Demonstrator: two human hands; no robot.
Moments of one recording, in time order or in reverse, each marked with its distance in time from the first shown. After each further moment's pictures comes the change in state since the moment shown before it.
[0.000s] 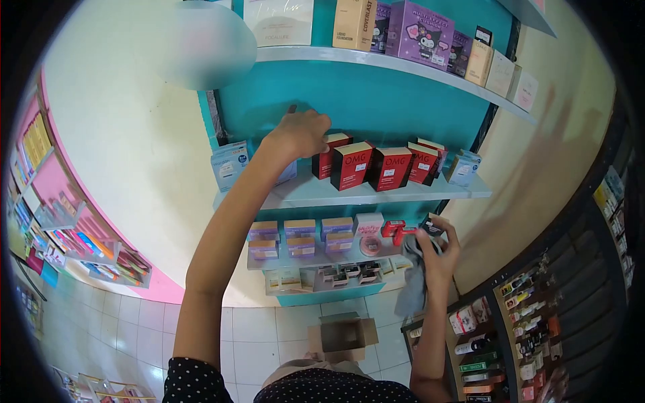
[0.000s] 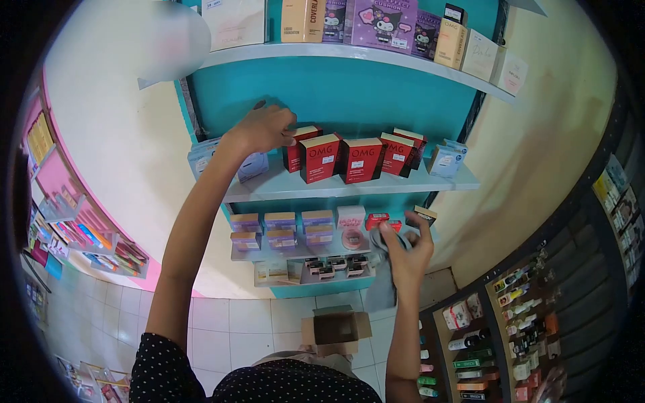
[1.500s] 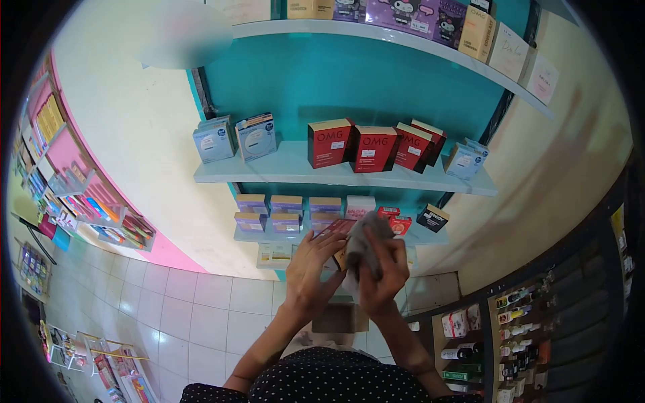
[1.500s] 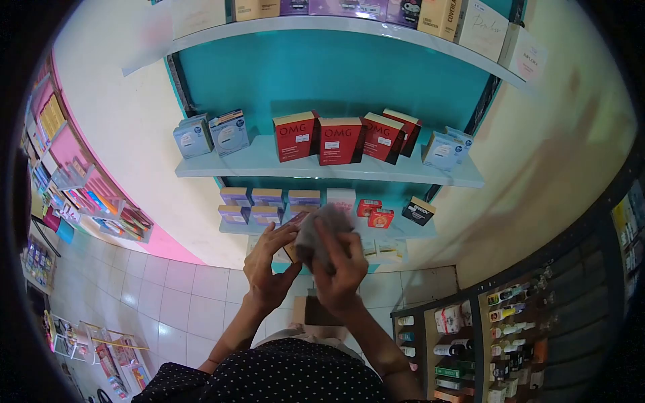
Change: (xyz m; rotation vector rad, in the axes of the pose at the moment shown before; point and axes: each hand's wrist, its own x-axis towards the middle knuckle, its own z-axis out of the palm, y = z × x) left_hand -0.147 0.159 0.102 -0.656 0.722 -0.020; right_hand -0.033 0.010 0.004 0.098 -0.241 -0.552
